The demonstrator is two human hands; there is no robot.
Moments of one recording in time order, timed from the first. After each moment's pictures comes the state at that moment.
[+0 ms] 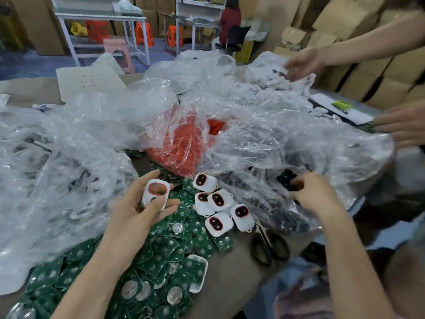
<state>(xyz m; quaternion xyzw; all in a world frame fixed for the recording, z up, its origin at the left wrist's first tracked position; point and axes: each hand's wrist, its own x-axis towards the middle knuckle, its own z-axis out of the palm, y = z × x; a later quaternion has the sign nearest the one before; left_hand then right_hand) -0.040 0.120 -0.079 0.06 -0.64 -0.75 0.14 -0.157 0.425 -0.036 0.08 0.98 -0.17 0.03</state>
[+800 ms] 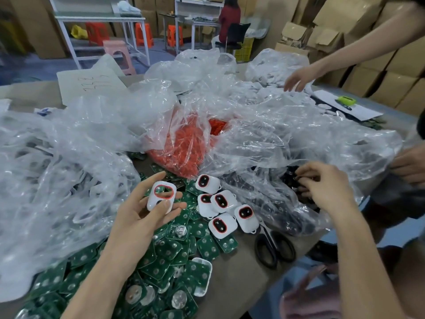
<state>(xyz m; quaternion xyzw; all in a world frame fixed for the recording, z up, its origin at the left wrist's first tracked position) -0.038 0.122 -0.077 0.04 -0.62 -0.77 0.13 -0.157 0.437 -0.038 0.04 0.91 -0.41 -0.08</state>
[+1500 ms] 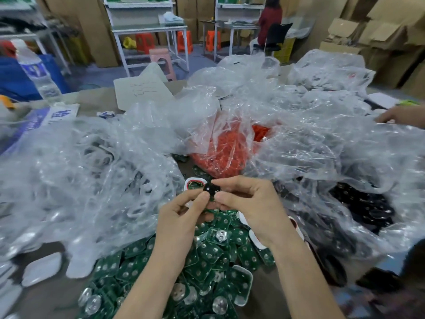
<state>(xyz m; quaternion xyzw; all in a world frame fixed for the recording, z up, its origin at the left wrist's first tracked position) -0.035 0.131 -0.061 0.15 -0.63 -0.74 0.18 -0.097 0.259 -0.029 -0.20 0.67 -0.70 0.14</state>
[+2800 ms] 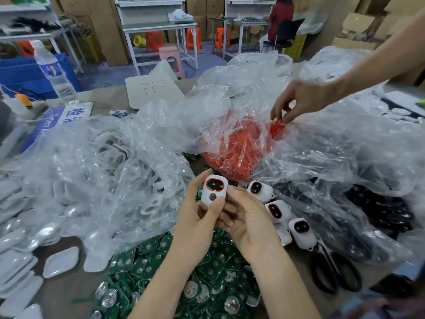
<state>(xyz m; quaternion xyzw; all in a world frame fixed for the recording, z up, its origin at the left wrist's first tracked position) -0.036 0.126 -0.074 0.04 -0.68 -0.71 0.18 -0.087 0.222 -0.070 0.02 0.41 -0.87 0.27</state>
